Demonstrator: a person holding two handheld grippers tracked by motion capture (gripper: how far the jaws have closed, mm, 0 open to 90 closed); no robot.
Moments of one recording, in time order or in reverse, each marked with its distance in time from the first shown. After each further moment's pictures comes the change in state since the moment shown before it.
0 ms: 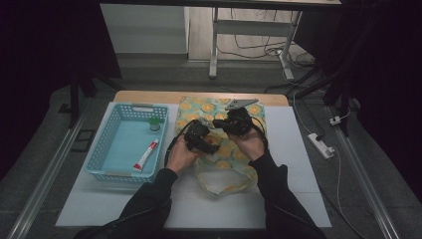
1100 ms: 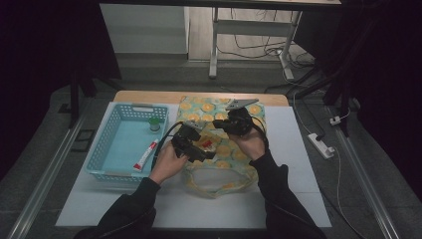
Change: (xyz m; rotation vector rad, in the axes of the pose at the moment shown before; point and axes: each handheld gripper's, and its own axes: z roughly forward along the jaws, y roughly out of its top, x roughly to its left) left arm -0.010 -0.018 -0.066 -0.078 -0.244 -0.035; right arm -0.001 -0.001 -0.001 0.008 0.015 -0.002
